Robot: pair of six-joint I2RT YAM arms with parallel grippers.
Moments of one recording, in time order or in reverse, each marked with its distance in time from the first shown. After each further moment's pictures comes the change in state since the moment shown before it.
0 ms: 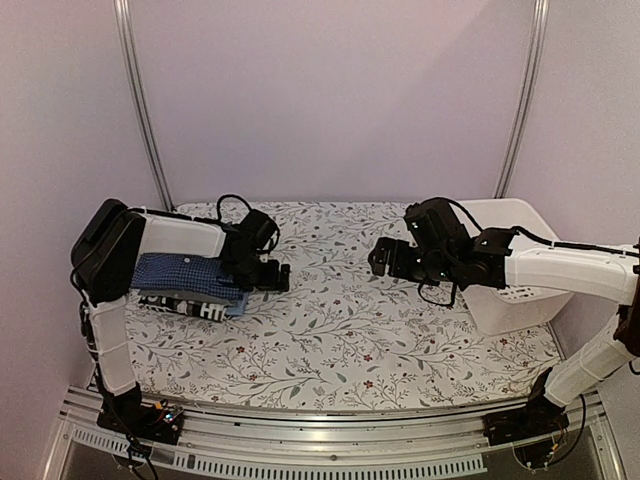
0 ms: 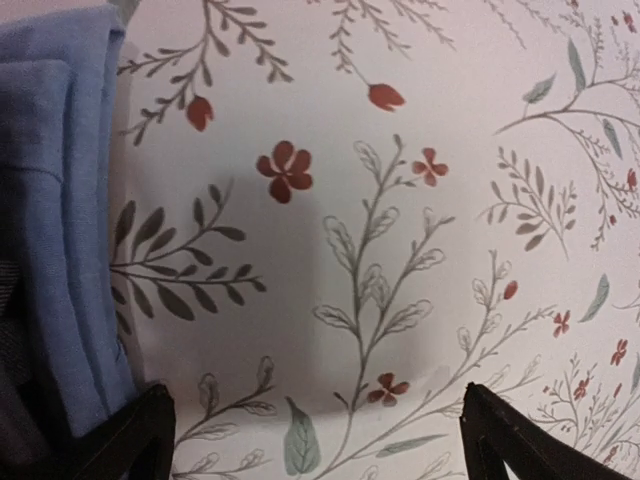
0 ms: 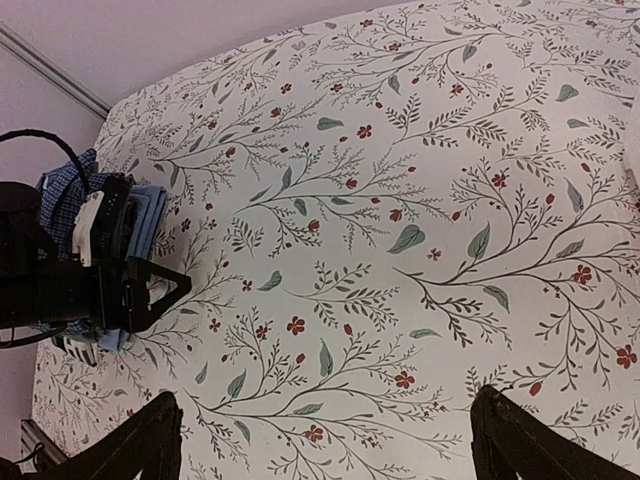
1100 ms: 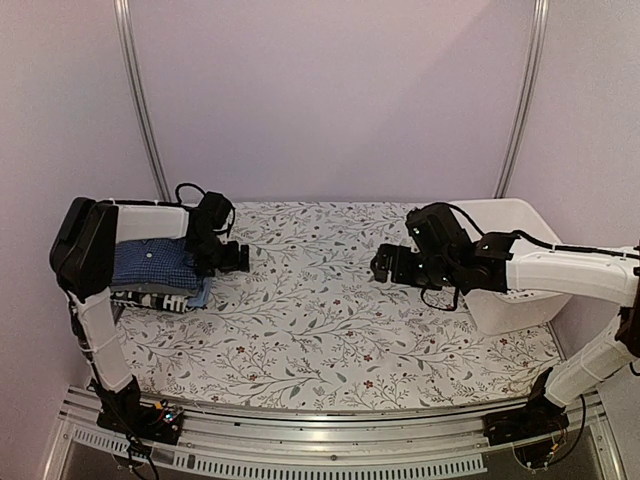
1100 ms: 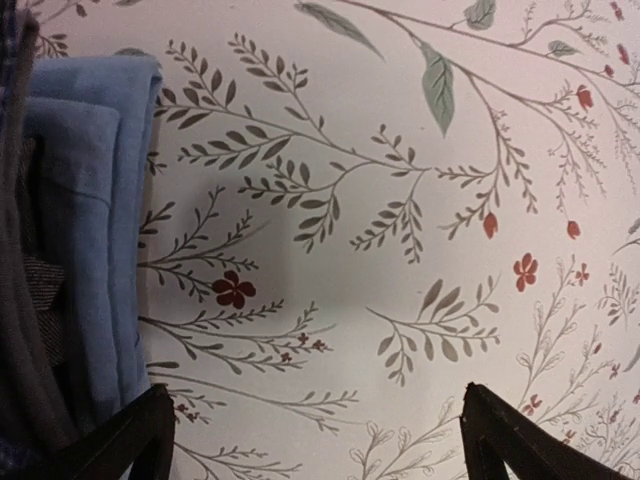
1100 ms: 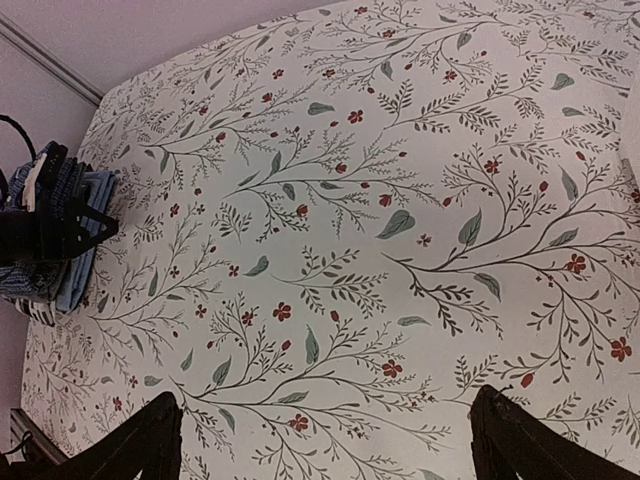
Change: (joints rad) left arm 0.259 -0.071 -0.009 -0.086 0.008 0.086; right arm 0.000 -0.012 -0.035 -0.002 -0.010 -0.013
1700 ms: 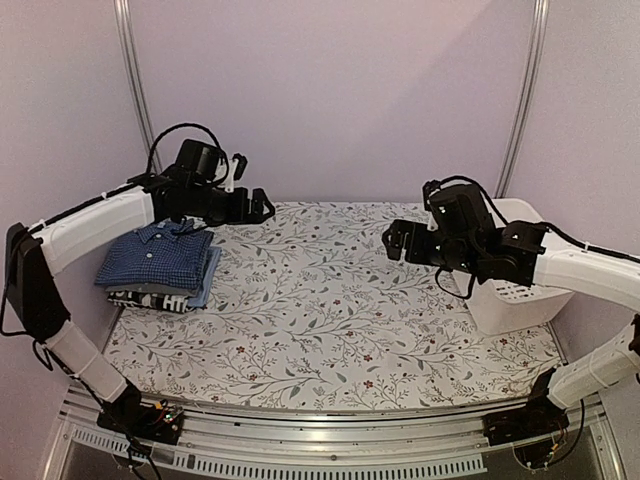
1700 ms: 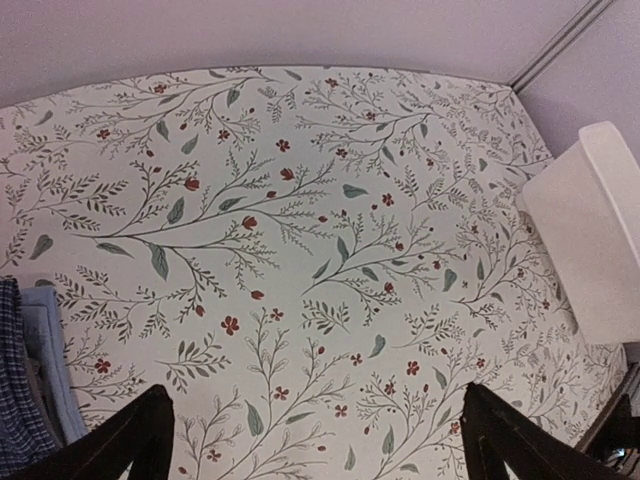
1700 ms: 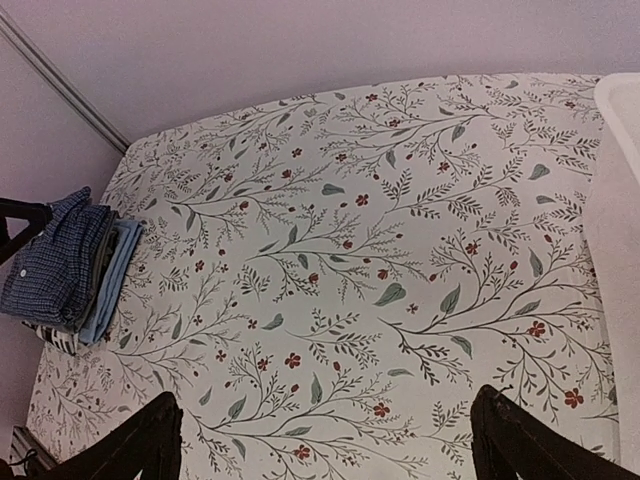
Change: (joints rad) left arm -0.151 -0.324 0.090 0.054 0.146 0.075; right arm -0.001 -0.106 0.036 -0.014 0.085 -0.092
